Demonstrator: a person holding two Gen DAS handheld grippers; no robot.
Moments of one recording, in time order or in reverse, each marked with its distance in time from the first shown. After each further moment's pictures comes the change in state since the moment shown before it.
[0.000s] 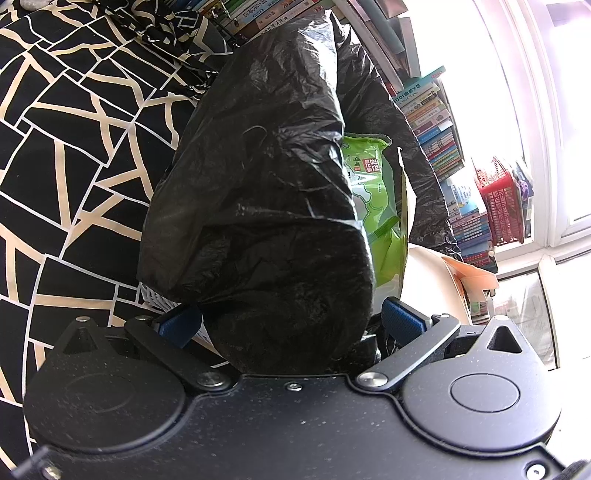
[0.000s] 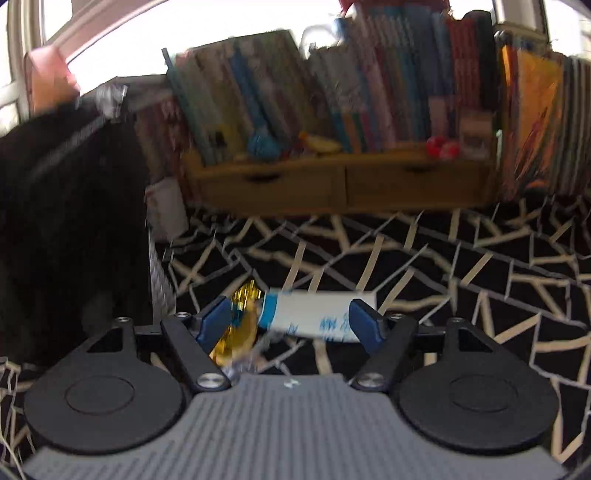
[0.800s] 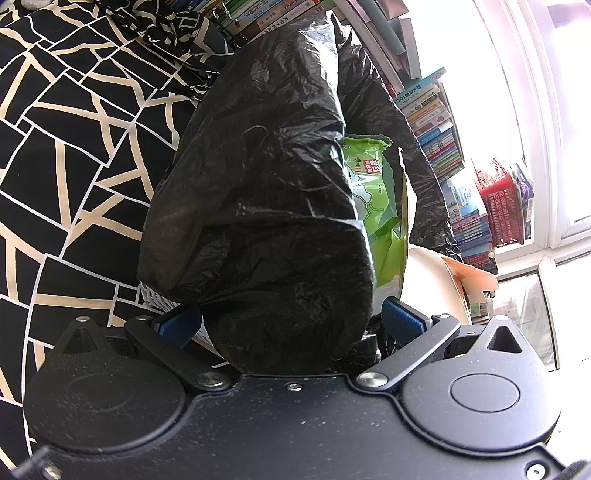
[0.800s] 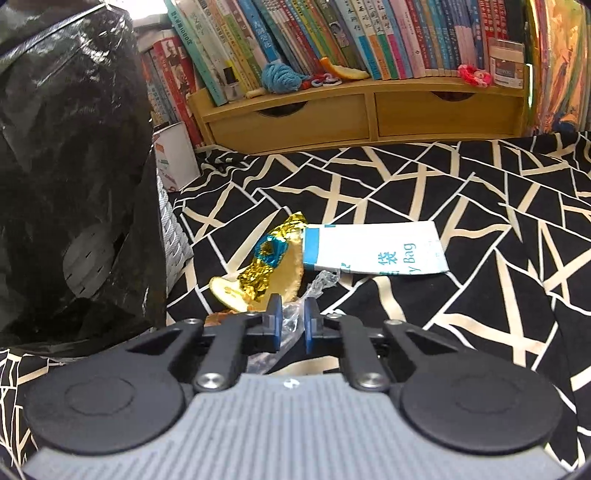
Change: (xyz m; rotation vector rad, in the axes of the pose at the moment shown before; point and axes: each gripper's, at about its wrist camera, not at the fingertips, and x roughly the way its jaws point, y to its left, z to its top) left arm 0.000 0.000 0.000 -0.004 -0.004 0.000; right arm 0.046 0.028 -0.024 0.084 0.122 0.013
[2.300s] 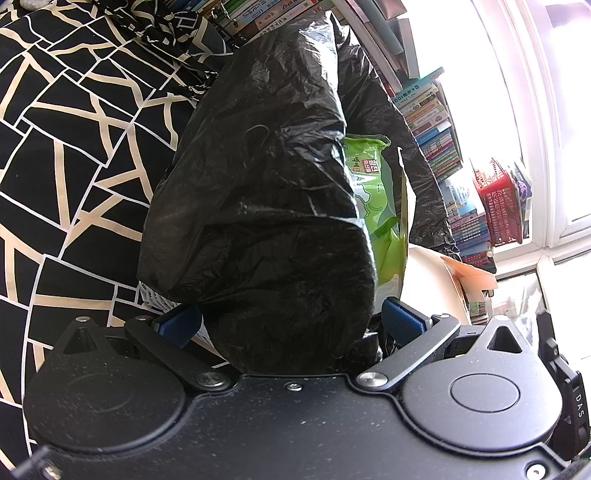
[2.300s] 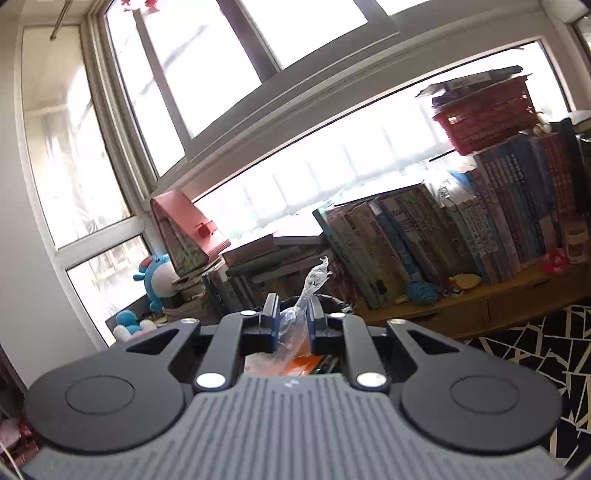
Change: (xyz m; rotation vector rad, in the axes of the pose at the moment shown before) left arm 0.000 0.000 0.000 0.000 -0.002 -0.002; right arm -0.178 0.061 0.102 0.014 -0.430 0.402
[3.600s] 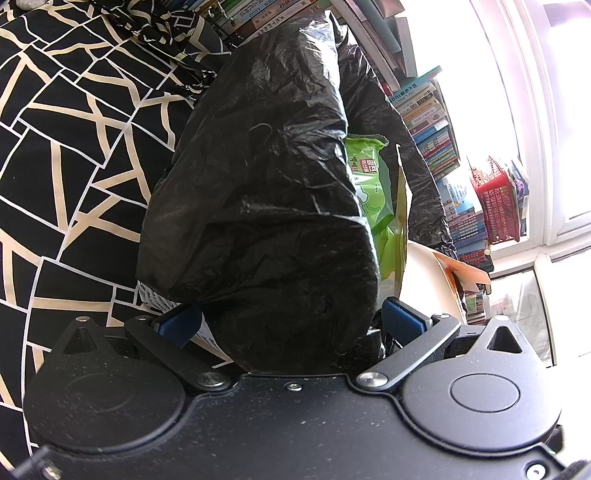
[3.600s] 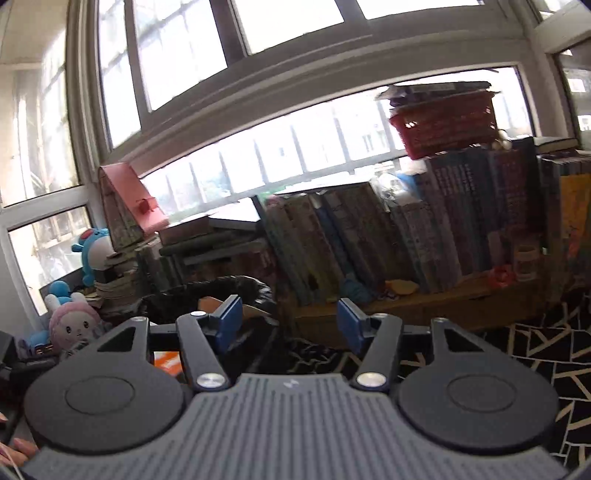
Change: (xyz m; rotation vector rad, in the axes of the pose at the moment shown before) left arm 0.000 0.002 0.001 0.005 0.005 -0.011; right arm 0.001 -0.035 -0.023 -0.100 -0.010 -0.222
